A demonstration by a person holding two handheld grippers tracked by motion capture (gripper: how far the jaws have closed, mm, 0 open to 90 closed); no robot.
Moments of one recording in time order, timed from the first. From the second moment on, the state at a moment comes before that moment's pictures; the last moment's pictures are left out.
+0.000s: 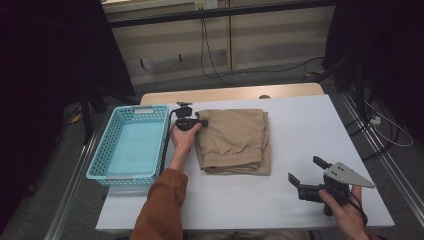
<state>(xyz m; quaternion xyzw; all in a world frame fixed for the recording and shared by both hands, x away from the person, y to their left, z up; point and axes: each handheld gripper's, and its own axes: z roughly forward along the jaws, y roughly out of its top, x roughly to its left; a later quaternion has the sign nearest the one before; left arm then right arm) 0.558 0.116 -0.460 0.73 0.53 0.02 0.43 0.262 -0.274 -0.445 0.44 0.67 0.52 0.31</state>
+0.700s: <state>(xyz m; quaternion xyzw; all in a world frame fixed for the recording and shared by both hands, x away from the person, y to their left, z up) 0.544 0.116 -0.421 0.72 0.50 0.04 0.49 0.262 -0.274 -0.445 0.44 0.67 0.52 0.31</state>
